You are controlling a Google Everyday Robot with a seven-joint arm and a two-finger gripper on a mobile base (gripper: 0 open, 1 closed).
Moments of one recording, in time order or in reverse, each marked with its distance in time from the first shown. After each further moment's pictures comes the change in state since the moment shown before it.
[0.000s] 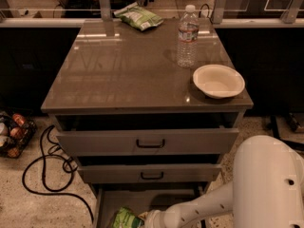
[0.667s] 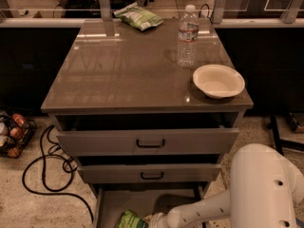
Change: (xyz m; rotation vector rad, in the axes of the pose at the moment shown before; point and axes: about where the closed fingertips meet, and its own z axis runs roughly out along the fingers) arm 0.043 -0.004 0.028 -0.023 0.014 0.086
